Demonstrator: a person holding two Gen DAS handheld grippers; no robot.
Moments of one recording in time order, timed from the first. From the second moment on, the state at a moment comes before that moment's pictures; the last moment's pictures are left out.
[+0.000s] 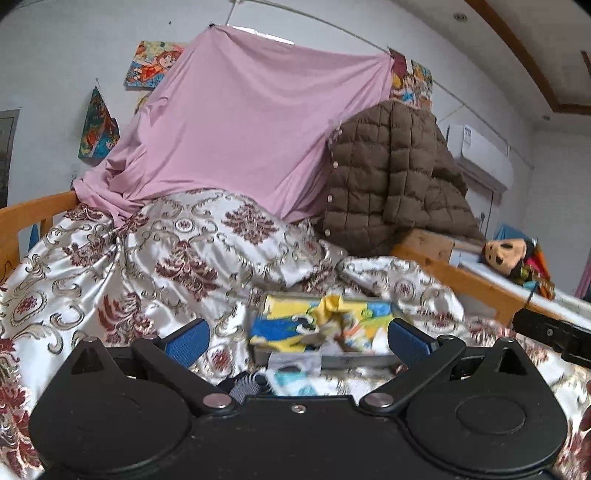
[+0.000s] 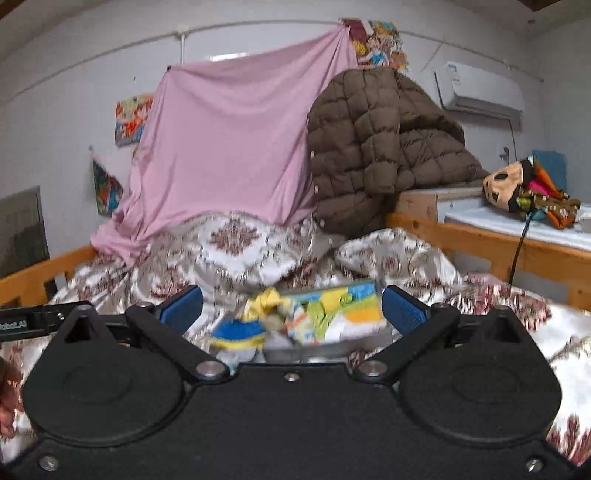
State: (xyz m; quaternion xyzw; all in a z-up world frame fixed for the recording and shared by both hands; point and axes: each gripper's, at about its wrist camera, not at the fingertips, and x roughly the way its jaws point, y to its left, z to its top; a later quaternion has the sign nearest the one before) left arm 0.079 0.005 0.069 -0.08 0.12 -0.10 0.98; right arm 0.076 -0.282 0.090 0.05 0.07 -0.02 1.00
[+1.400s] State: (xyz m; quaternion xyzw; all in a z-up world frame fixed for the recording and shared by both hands) left arm 0.113 -0.010 -0.010 0.12 0.37 -0.16 0.91; right arm 0.138 -0.215 -0.050 0.00 0.41 -0.04 0.91
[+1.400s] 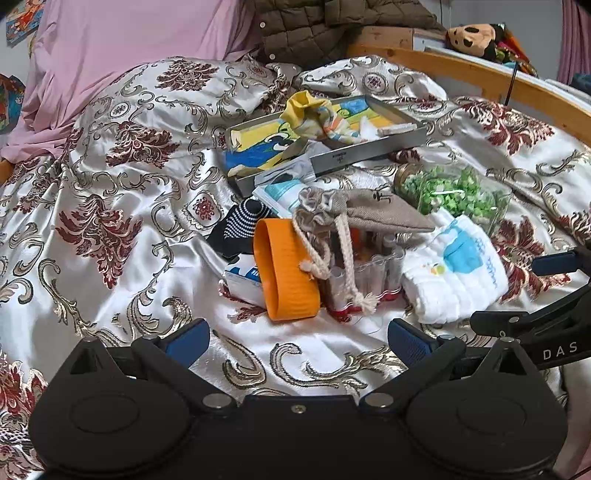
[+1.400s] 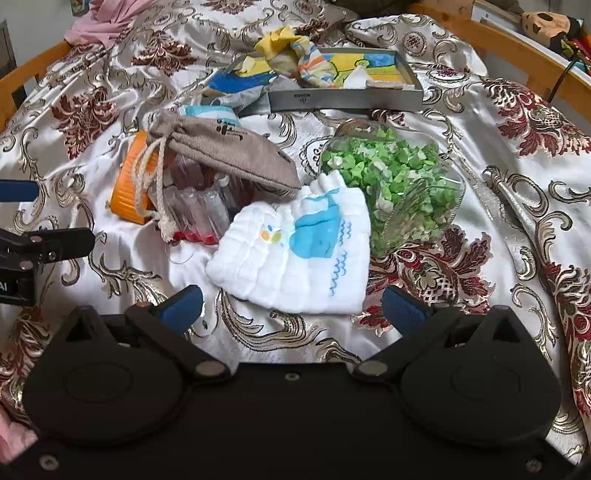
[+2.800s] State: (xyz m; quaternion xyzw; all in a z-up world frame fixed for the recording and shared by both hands) left arm 0.172 -0.038 -0.010 0.09 0.27 -0.19 0.94; right arm 0.174 -0.221 -0.063 0.04 0.40 -0.07 0.91
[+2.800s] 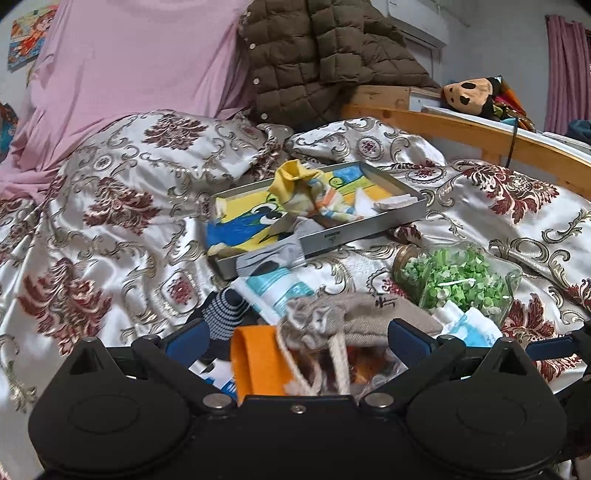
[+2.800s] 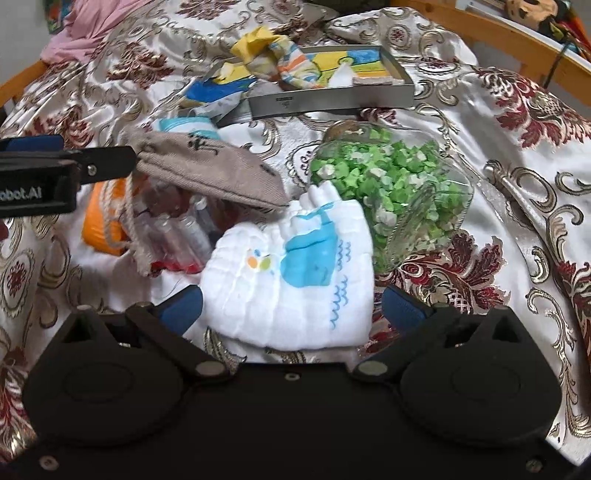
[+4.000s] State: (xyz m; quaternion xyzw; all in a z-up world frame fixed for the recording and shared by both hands) left arm 0.196 -0.048 -0.022 0.05 0.27 -0.27 0.92; right arm 0.207 -0.223 -0.101 0.08 0.44 -0.06 0.89
